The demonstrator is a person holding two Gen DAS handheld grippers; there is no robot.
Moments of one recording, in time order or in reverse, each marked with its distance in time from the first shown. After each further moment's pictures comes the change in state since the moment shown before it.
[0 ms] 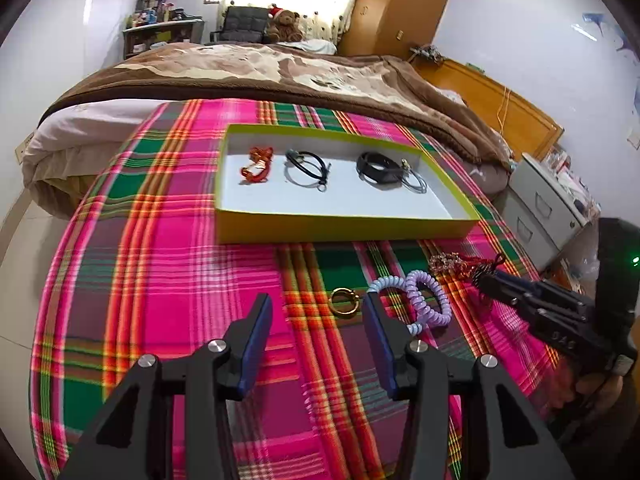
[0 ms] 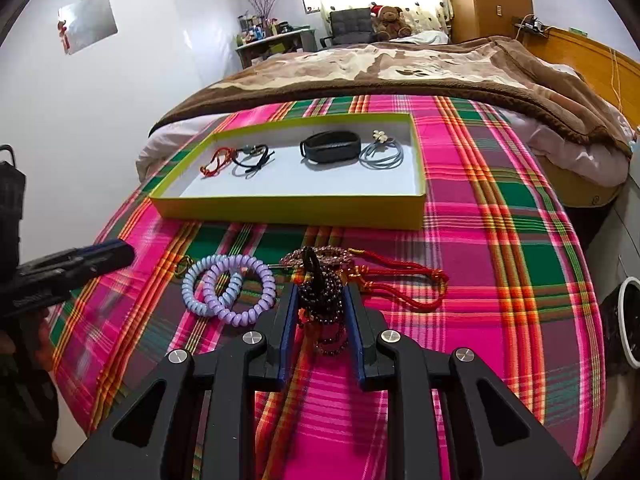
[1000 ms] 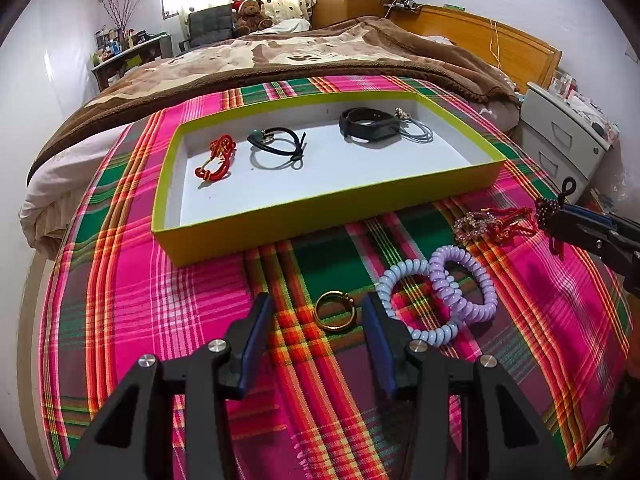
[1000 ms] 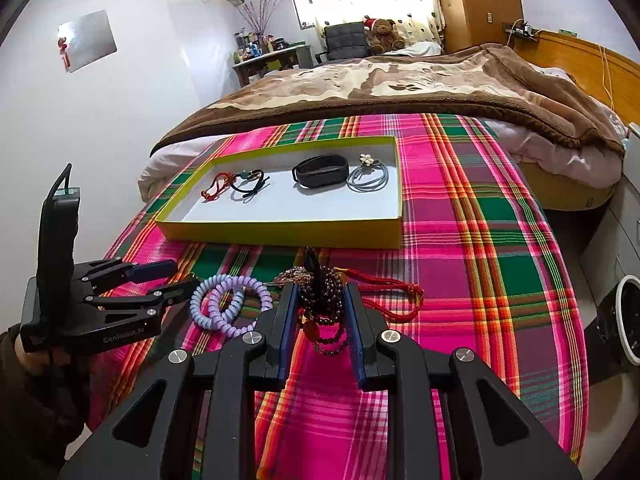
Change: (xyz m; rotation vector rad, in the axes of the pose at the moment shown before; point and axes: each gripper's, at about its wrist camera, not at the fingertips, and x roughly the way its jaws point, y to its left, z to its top) left arm 0.043 -0.031 0.001 0.215 0.077 0.122; right arm -0.020 -0.009 0.007 0.022 -0.051 0.007
